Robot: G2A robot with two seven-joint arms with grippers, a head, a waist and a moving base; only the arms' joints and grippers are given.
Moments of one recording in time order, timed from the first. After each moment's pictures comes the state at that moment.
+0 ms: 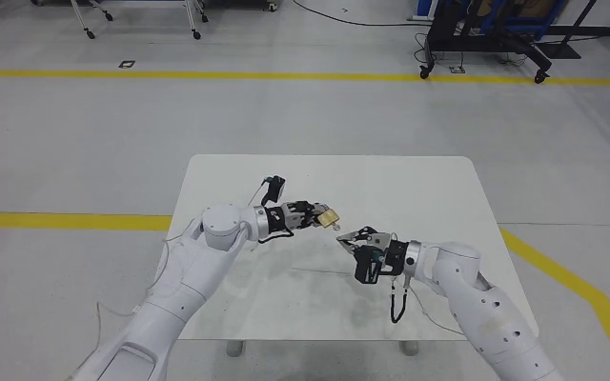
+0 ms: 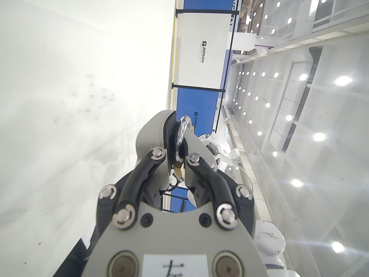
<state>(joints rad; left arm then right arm) 0.90 -1.32 -0.93 -1.10 -0.36 0.06 -0.89 -1.40 -1.08 1.24 -1.65 -1.97 -0.72 -0.40</state>
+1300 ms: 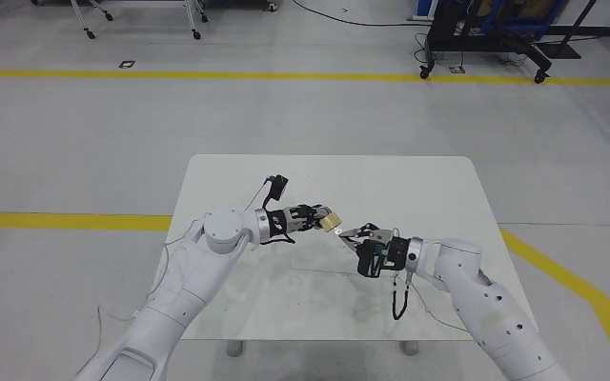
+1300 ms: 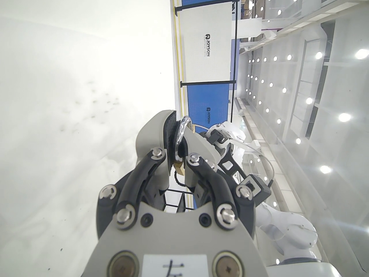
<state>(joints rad) 0.92 -1.31 -0.94 -1.13 -0.26 -0.05 -0.87 -1.37 -1.05 1.21 -1.62 -1.91 -0.72 -0.38</state>
